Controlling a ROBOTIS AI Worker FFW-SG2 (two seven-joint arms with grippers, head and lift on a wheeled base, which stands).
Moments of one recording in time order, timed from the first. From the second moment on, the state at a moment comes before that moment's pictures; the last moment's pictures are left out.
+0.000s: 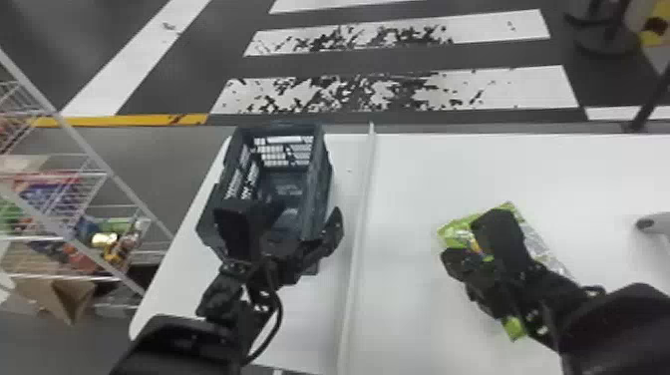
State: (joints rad) left arm 0.45 0.10 0.02 -2.11 0.07 0.41 -0.16; right arm 0.13 -0.17 0.40 -1.82 0.13 0.74 0.29
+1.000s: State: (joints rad) left arm 0.44 0.11 0.02 -2.11 0.07 0.41 -0.17; right arm 0.03 -0.17 0.34 -1.71 0.20 0.75 0.27
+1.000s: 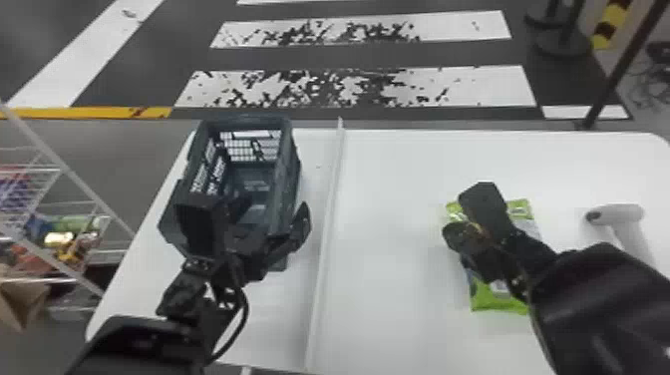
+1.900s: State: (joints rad) left arm 0.45 0.11 0.03 -2.12 0.08 0.43 -0.17; right arm 0.14 -0.19 -0.03 -2.05 0.00 0.88 0.23
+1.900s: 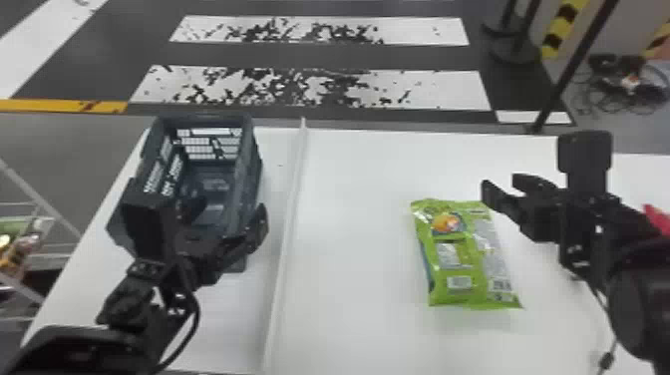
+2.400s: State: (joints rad) left arm 0.44 0.11 0.03 -2.12 0.08 0.43 -0.17; right arm 0.17 -0.28 -0.20 -1.89 -0.06 0.84 0.23
